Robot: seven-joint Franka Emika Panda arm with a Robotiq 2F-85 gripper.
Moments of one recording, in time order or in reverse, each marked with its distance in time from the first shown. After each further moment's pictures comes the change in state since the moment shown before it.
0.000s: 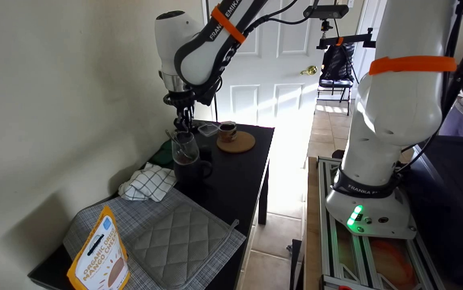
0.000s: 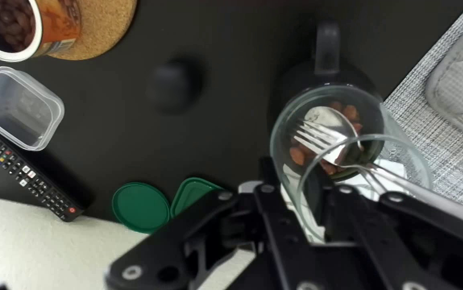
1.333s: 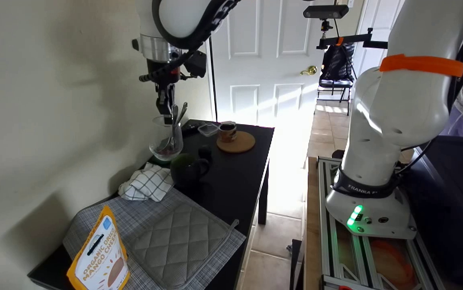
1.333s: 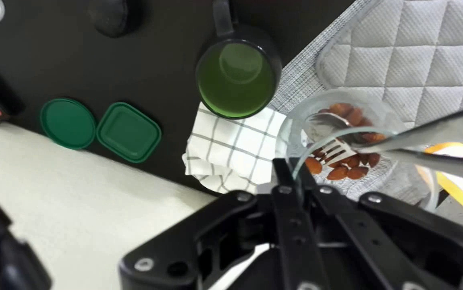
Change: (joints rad) arm 0.100 -0.160 0.041 0.054 0.180 -0.164 -0.242
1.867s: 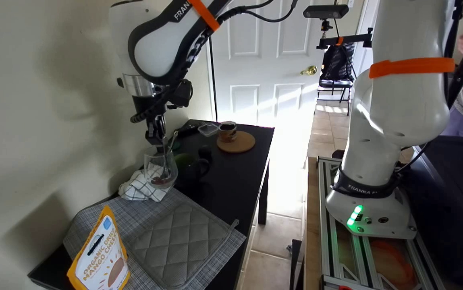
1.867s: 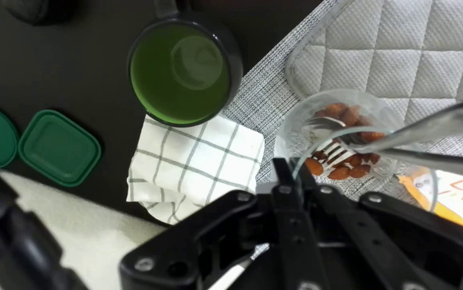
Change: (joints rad) arm 0.021 0.220 0.047 0.100 0.013 0.006 0.030
